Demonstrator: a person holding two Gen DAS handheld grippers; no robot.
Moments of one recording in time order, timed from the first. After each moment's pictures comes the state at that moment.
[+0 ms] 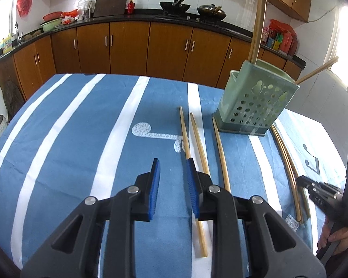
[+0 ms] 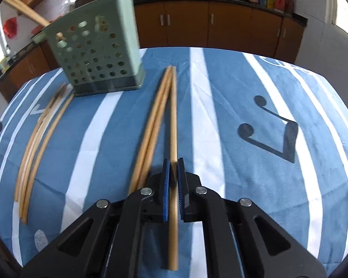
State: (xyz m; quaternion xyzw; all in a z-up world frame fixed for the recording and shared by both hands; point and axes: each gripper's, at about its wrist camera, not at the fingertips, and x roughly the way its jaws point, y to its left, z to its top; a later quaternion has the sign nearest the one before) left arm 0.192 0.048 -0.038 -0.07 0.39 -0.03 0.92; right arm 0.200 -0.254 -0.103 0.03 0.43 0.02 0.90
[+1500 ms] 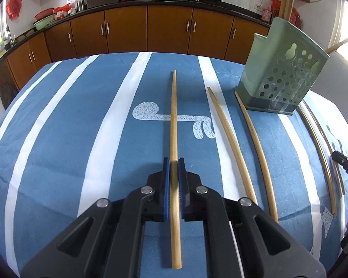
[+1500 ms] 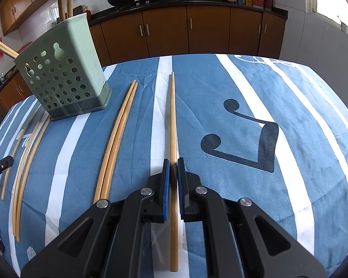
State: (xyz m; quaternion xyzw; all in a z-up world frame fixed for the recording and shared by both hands) left arm 0.234 0.057 -0.090 -0.03 0.43 -0.02 0.90; right arm 0.214 -0.291 -0.104 0.07 0.41 -0.01 0.91
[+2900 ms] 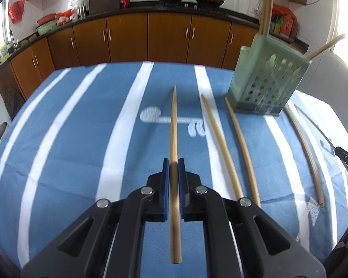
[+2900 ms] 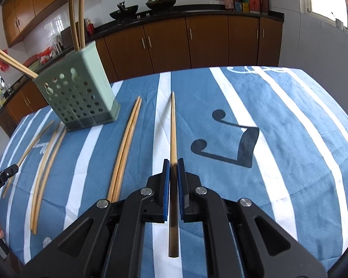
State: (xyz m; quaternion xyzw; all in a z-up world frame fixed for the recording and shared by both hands) left arm 0.198 0.056 -0.058 -0.02 0.40 -0.02 0.91; right arm 0.179 -0.308 -0.069 0.09 0.37 0.00 0.93
